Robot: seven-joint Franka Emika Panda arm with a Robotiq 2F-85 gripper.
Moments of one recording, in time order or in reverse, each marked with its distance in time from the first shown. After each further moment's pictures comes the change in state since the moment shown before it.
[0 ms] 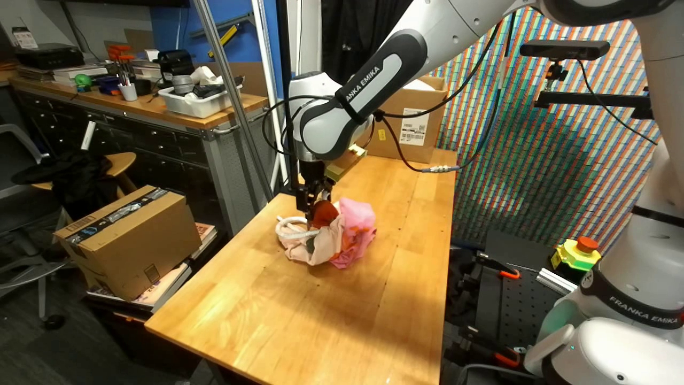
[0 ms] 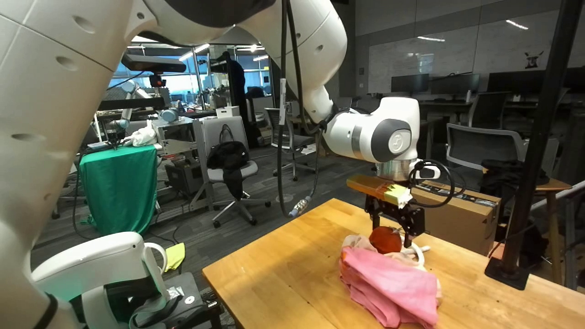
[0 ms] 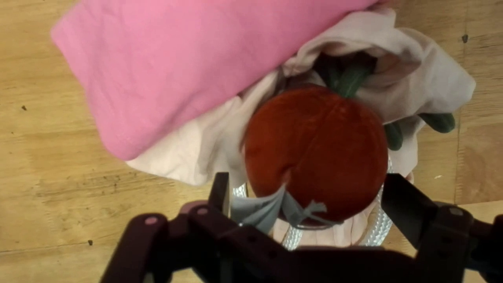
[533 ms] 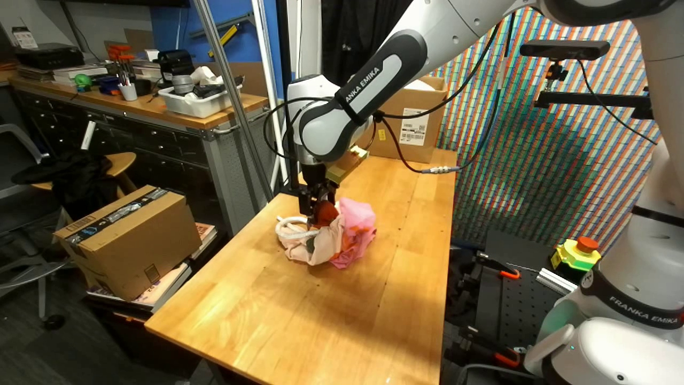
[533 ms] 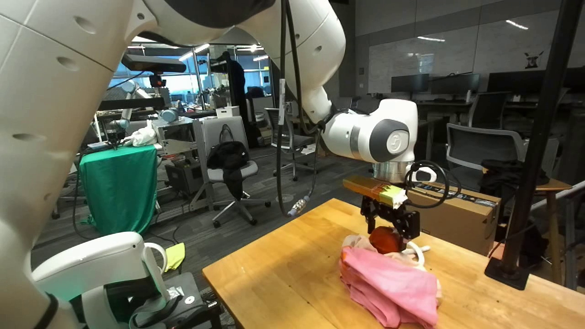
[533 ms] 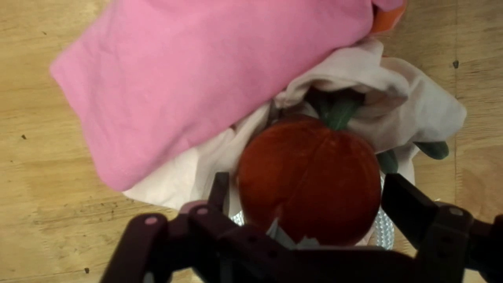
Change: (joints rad) arm 0.007 0.000 0.000 -0.003 0.000 -0.052 0.020
